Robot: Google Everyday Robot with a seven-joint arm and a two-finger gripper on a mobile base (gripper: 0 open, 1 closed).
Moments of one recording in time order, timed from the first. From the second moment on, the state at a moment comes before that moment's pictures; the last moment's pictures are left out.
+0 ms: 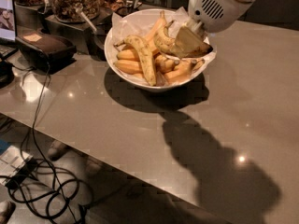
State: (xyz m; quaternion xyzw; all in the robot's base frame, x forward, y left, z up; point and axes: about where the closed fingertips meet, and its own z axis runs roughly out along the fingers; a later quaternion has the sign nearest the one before) arm 0.513 -0.077 1.008 -0.48 0.84 0.06 0.26
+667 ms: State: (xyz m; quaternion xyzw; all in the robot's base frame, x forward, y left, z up) arm 0.485 -0.089 1.022 -0.47 0.84 0.07 0.26
